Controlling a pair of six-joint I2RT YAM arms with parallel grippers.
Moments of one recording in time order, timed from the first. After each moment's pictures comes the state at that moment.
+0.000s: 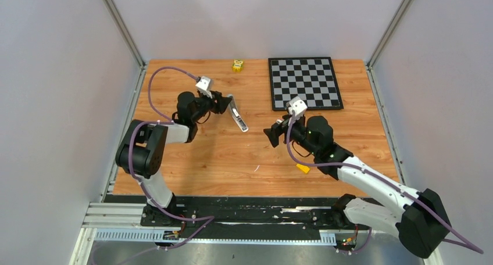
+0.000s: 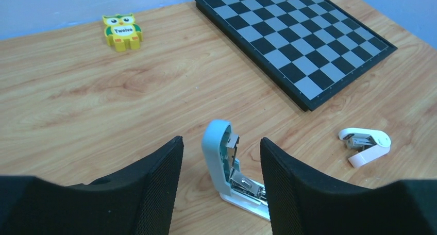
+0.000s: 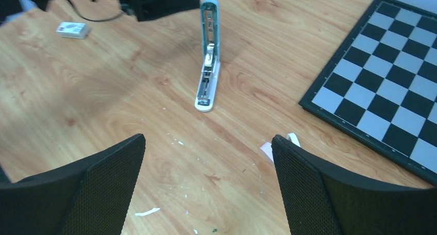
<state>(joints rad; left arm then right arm) -0.24 1.77 0.74 0.97 0.43 -0.15 0.68 0.98 0.56 0.27 -0.08 0.04</state>
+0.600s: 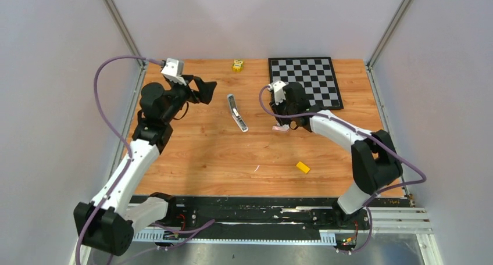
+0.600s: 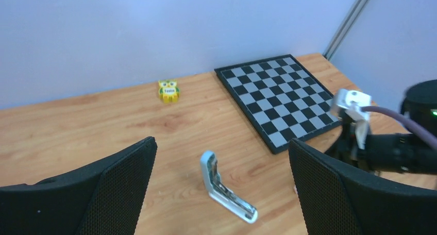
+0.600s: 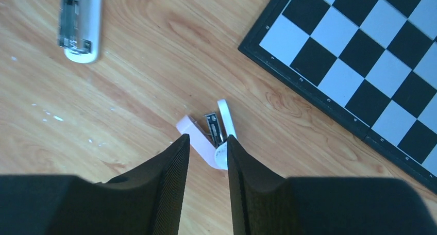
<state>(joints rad) -0.24 1.09 0.91 0.24 0.24 -0.16 0.52 1.57 1.06 -0.18 -0.03 -0.14</state>
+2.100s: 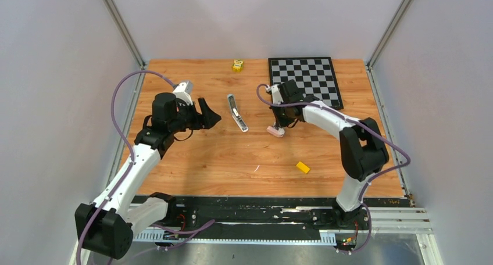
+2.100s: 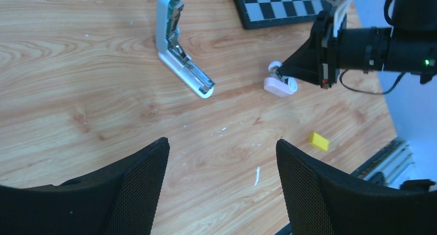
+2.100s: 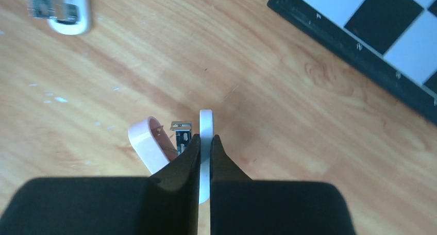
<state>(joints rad) -0.24 1.01 0.82 -0.26 0.36 -0.38 0.48 1.83 1.28 -0.46 -0.11 -0.13</state>
